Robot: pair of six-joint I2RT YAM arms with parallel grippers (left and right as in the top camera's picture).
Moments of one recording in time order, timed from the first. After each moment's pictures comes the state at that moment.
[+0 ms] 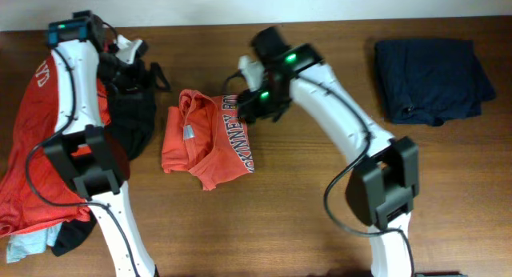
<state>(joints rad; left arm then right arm) 0.21 2.46 2.47 -1.57 0.49 0.27 0.52 2.16 2.02 -1.15 -0.36 0.09</state>
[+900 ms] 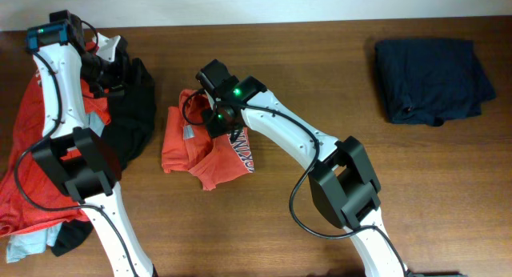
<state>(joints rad) 0.27 2.46 2.47 -1.51 0.47 0.24 0.70 2.31 2.02 -0.90 -0.16 0.32</state>
